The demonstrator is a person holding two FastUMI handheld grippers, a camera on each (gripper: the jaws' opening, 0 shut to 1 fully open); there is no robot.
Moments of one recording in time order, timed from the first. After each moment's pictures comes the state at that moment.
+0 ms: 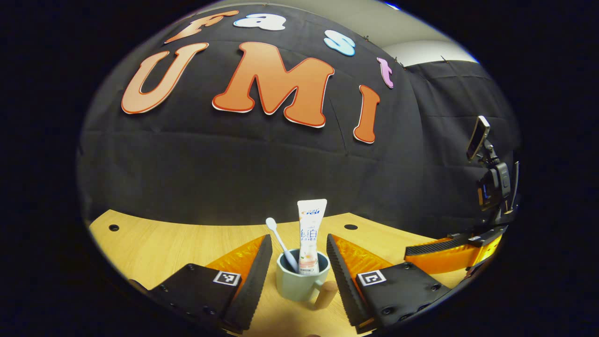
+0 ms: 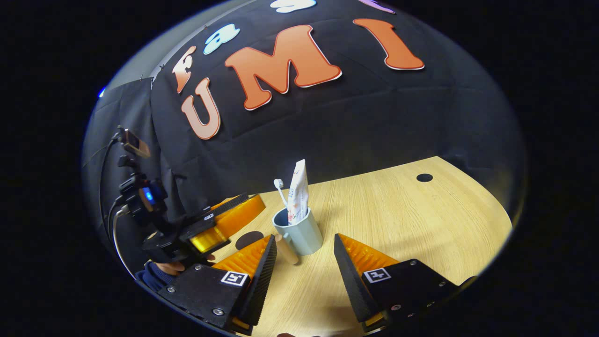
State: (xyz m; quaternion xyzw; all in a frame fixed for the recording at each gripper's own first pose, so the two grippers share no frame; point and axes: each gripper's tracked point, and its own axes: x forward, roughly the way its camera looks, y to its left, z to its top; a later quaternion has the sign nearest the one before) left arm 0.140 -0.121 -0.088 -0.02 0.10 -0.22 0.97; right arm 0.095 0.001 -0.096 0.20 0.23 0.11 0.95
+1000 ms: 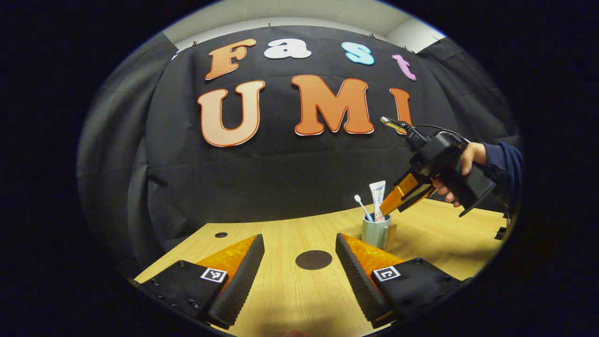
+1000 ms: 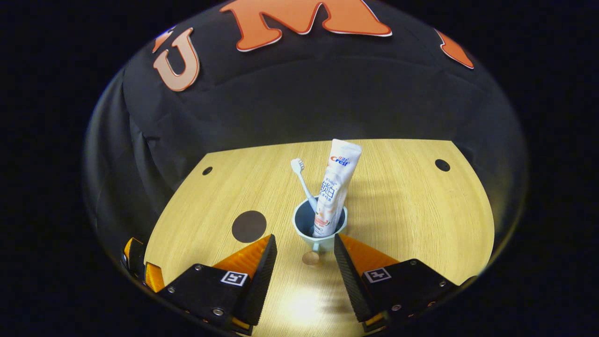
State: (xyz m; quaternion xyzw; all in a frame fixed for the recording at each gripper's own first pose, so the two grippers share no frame) left arm -0.017 0.069 -0.051 0.07 0.07 -0.03 0.99; right arm 0.159 0.067 -0.112 0.11 0.45 0.07 0.88
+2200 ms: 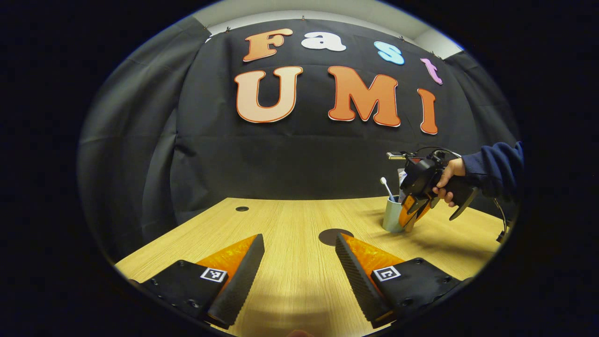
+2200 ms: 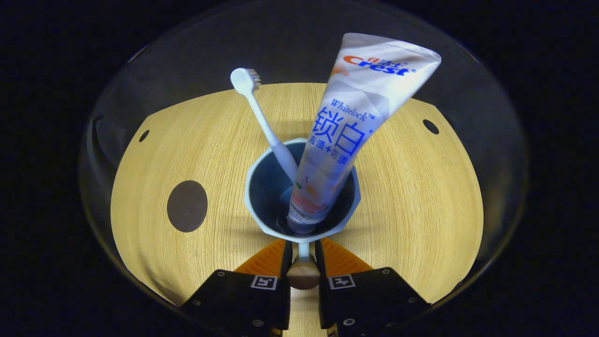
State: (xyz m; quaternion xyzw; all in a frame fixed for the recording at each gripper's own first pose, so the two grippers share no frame) left arm -0.050 0.121 -0.098 0.01 0.10 0.02 0.99; right arm 0.154 0.063 -0.211 0.04 0.58 -0.02 0.81
